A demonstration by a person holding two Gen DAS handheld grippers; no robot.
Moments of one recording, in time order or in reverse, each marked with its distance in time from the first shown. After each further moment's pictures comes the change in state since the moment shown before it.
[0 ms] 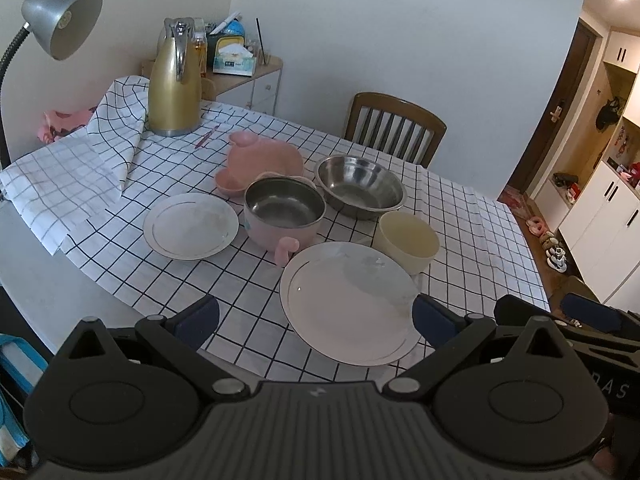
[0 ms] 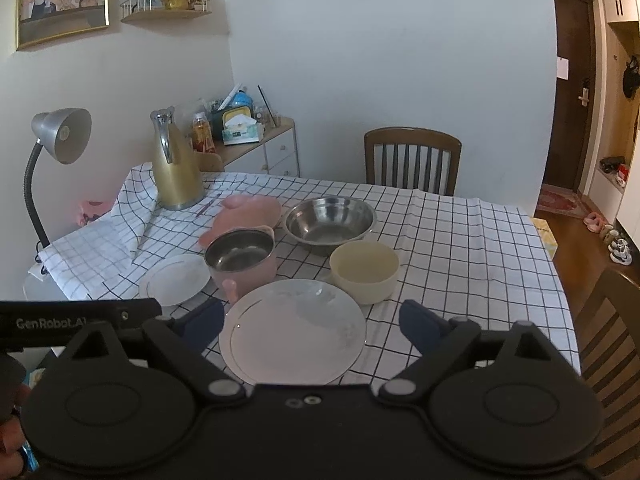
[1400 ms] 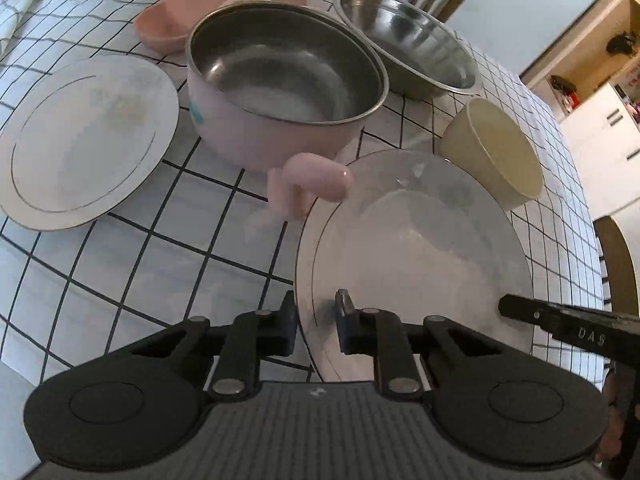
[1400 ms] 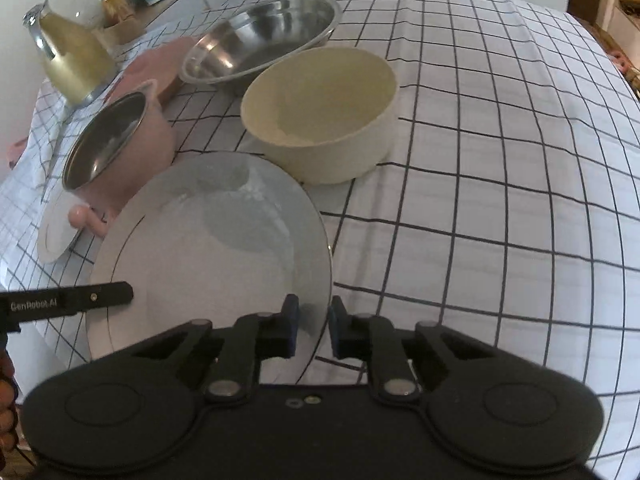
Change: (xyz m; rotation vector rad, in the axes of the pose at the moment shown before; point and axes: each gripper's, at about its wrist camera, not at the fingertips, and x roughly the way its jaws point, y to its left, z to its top) left arm 0.254 0.056 0.022 0.002 0.468 -0.136; right arm 0.238 -0.081 -0.034 0.217 0.537 0.038
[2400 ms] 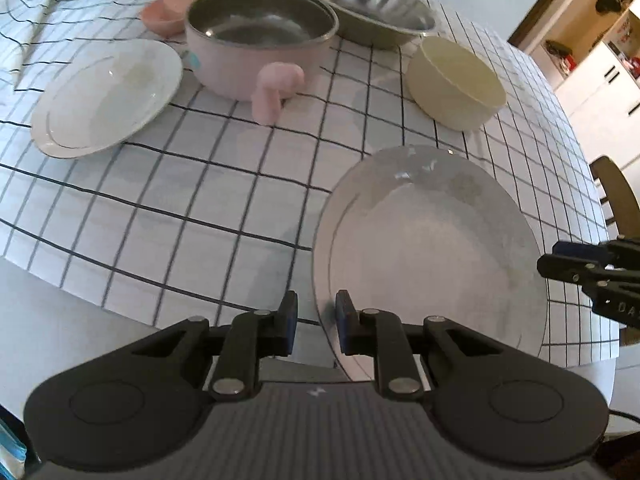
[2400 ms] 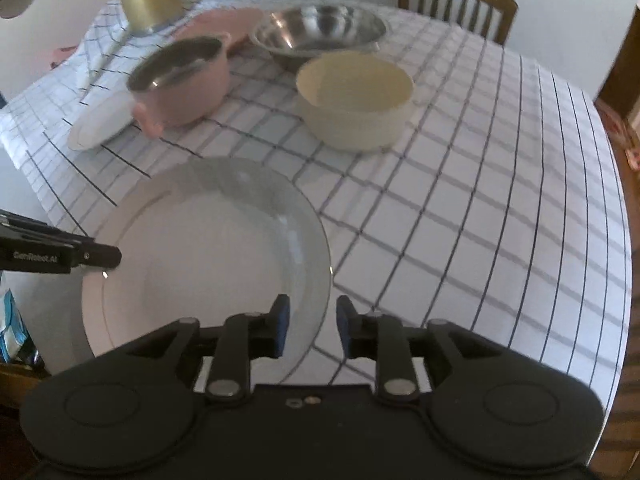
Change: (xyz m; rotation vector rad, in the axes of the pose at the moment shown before) left arm -0.032 -0.025 -0.066 0.090 0.003 0.070; right arm -0.060 0.011 -0.042 -0.322 -0.010 -0.057
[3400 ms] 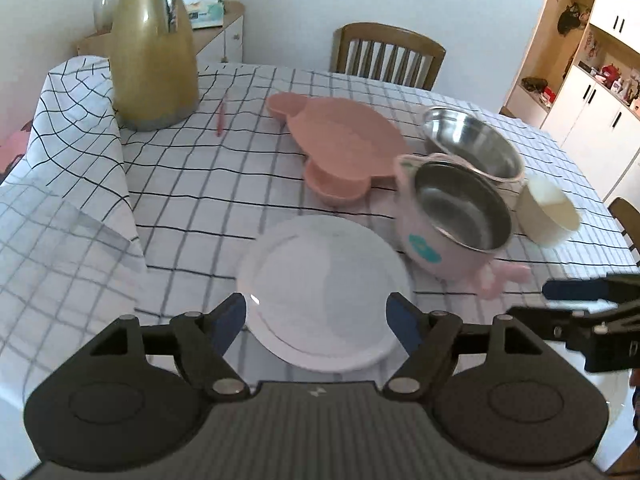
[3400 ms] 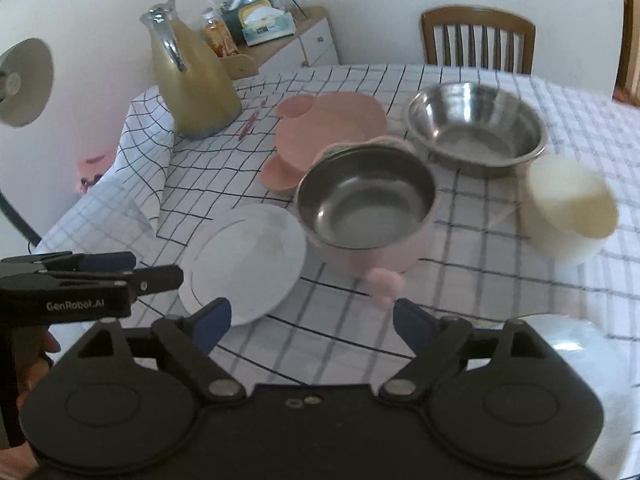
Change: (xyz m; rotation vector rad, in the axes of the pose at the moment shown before) left arm -0.068 0.197 0.107 0.173 -0.254 0.015; right arm 0.057 0.192 0.120 0.261 -0.190 0.106
